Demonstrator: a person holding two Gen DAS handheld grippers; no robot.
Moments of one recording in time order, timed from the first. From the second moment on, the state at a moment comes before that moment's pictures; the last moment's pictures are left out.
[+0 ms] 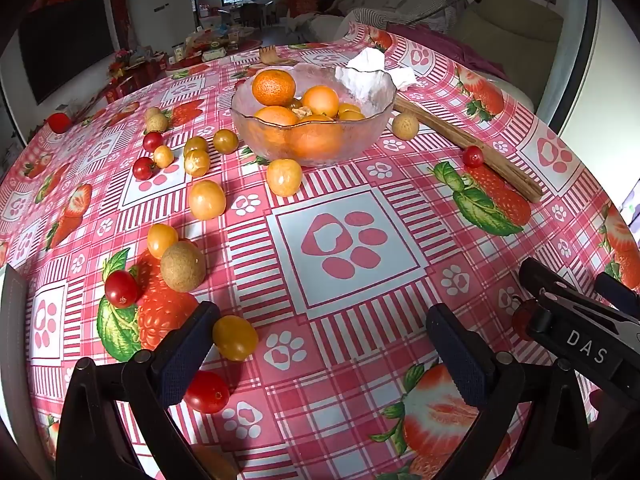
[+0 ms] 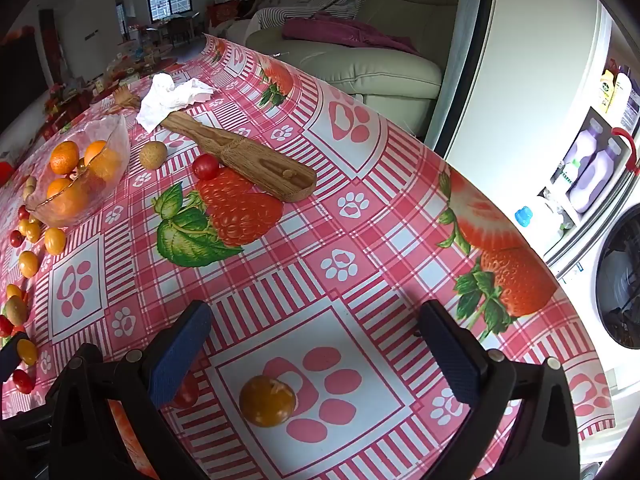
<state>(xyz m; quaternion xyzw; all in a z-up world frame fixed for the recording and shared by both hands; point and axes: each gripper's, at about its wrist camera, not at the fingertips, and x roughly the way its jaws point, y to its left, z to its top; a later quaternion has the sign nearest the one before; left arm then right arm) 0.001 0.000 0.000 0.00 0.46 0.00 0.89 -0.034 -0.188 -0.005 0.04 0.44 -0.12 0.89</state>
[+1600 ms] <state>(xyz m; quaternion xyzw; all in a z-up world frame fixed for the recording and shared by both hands) -0.189 0.113 0.037 -0.10 0.47 0.11 0.87 -0.177 -0.145 0.026 0.05 0.50 0.13 0.85</state>
